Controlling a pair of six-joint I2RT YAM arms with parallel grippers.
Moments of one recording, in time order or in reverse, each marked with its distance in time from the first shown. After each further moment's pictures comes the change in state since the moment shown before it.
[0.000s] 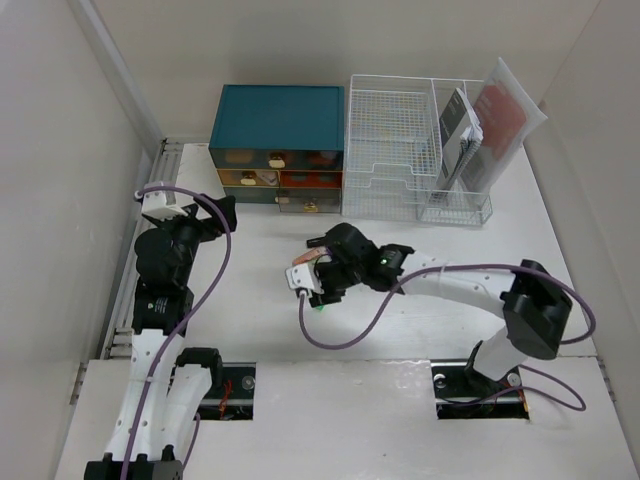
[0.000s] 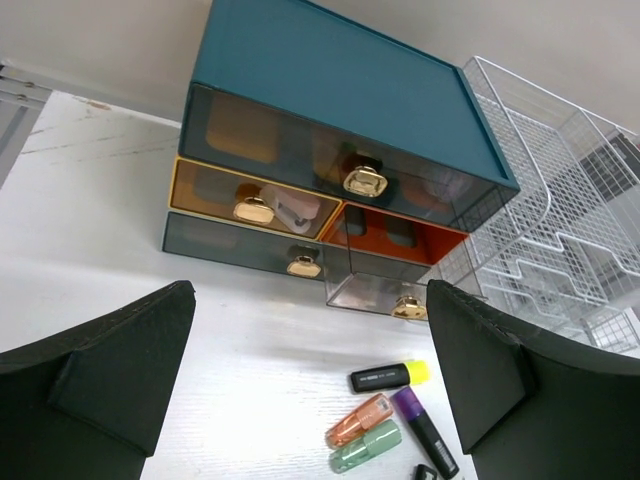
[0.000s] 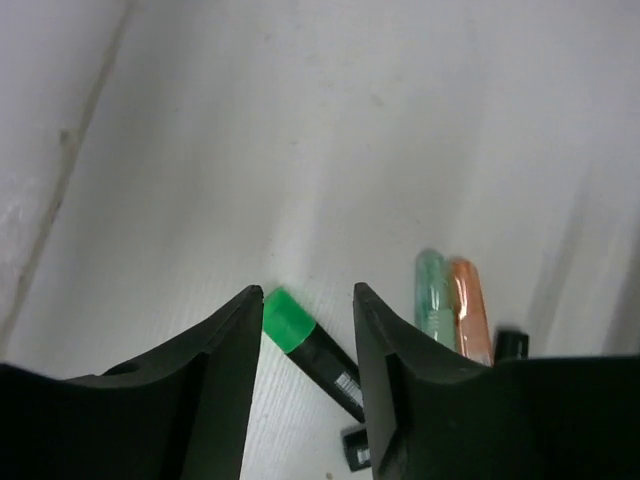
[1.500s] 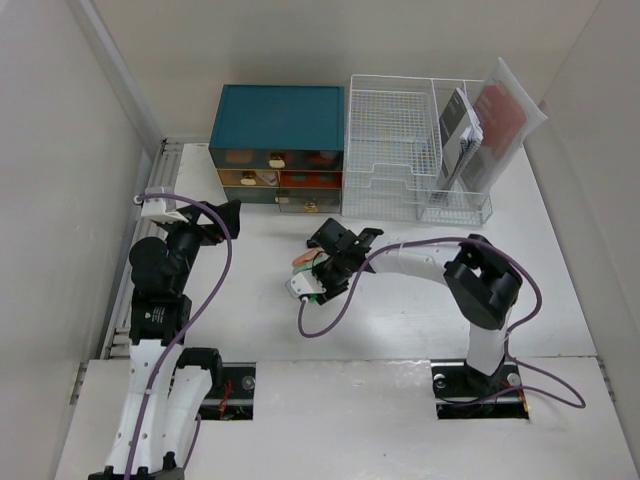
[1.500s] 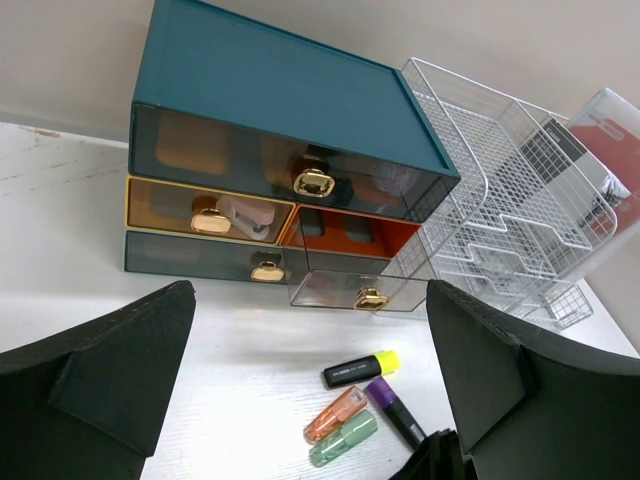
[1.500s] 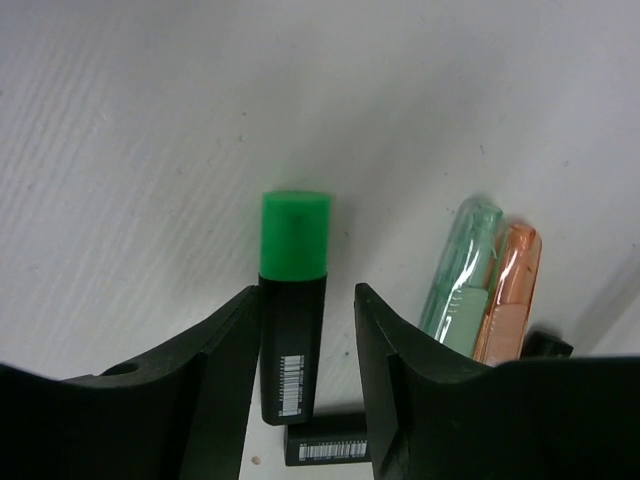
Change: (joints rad) left arm 0.000 -0.060 0.000 0.006 0.109 0.006; right arm -0.087 0.321 0.194 -0.319 -0.006 -0.513
